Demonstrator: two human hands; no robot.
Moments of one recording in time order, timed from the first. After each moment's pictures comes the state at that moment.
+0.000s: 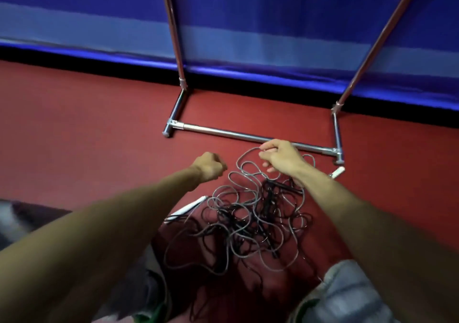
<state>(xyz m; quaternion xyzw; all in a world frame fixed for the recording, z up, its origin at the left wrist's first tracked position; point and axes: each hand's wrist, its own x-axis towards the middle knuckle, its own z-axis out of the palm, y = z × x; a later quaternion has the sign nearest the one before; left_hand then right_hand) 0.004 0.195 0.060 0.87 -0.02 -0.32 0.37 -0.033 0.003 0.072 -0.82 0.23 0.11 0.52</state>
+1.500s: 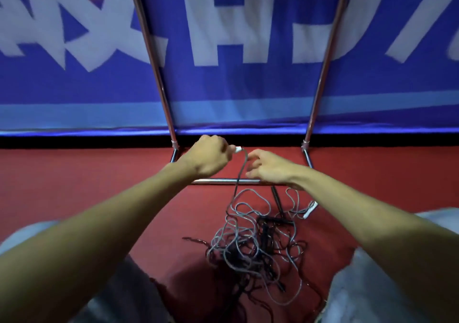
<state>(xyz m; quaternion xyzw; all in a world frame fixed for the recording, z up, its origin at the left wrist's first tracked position) -0.012 0.182 0.248 0.92 -0.32 -0.07 0.20 -0.073 0.025 0.220 -0.88 0.07 0.13 0.45</state>
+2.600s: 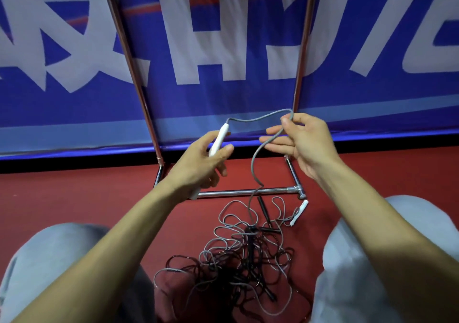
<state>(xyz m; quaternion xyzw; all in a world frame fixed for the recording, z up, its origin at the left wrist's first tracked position) -0.054 0.177 0.273 0.76 -0.24 -0.18 0.58 -0.128 -0.009 0.295 -0.61 0.14 -0.23 0.74</state>
